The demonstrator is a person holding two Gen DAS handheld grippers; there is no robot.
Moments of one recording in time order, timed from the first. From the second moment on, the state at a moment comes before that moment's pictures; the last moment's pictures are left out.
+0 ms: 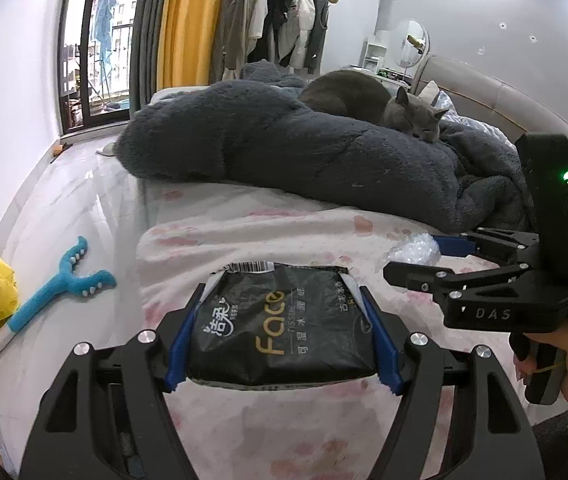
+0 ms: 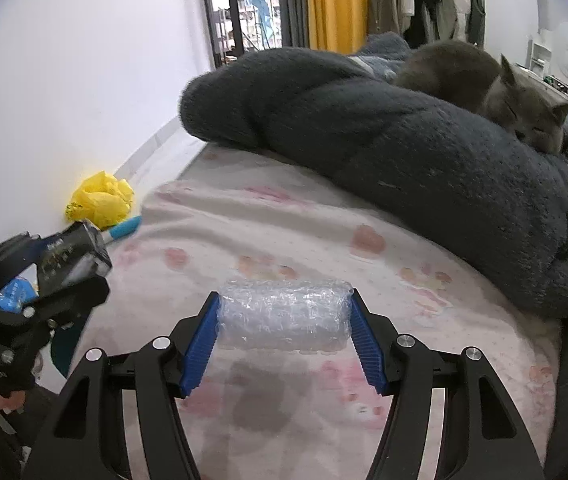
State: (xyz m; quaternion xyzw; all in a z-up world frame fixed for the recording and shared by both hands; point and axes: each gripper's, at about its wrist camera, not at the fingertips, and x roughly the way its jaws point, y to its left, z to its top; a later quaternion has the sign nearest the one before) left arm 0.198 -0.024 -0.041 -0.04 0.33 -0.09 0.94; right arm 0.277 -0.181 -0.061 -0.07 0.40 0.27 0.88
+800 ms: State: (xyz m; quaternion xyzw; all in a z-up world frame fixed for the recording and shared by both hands) left arm 0.142 0.079 -0.070 -0.06 0.38 0.00 0.92; right arm 0.213 -0.081 -0.046 -0.05 0.37 0.34 0.86
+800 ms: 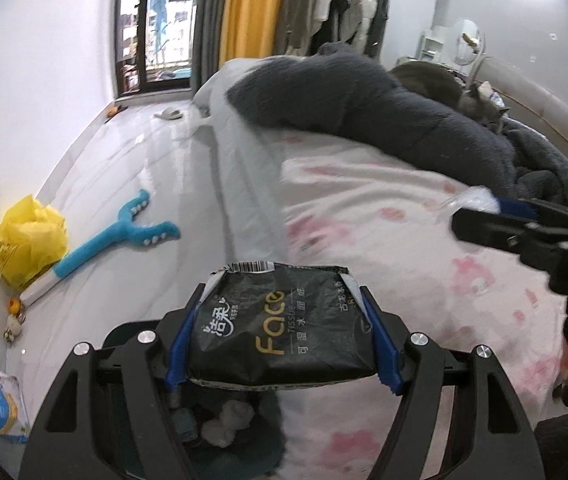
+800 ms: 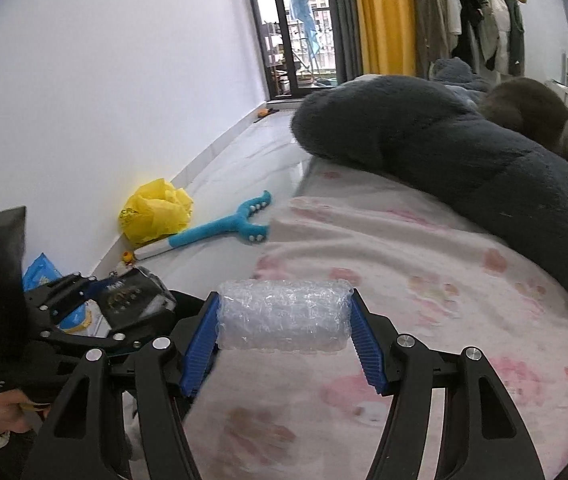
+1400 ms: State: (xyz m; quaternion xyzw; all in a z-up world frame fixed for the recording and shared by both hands) left arm 0.121 0.166 -0.147 -0.09 0.49 0.07 0.87; right arm 0.189 0.019 -0.055 -0.07 0.37 0.41 0.83
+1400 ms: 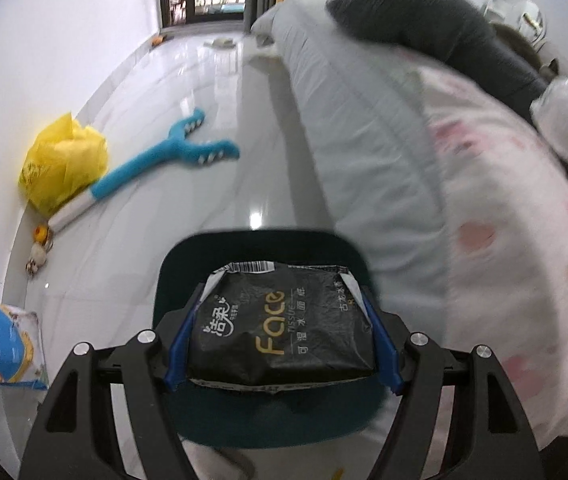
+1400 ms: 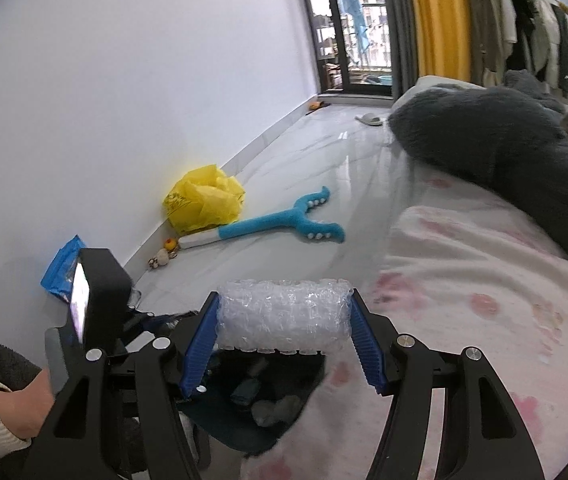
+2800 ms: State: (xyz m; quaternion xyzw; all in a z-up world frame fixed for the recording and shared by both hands) left arm 0.084 0.256 -0.141 -0.15 0.46 0.09 0.87; right arm 0.192 0.135 -0.182 -0.12 0.52 0.41 0.74
